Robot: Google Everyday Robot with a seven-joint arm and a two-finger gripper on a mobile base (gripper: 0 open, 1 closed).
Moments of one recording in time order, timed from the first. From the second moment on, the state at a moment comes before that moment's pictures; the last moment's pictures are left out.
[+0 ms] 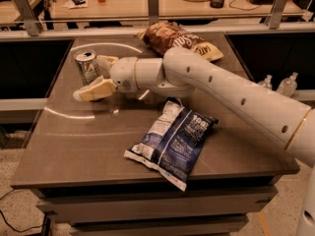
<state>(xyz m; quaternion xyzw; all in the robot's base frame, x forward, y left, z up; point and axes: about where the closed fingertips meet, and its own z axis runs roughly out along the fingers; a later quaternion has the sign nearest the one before) 0.613 0.181 0.869 -0.49 0.57 0.42 0.51</state>
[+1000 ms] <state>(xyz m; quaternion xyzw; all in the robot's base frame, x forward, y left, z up) 0.613 0.184 0.876 -0.49 0.55 0.44 0.51</state>
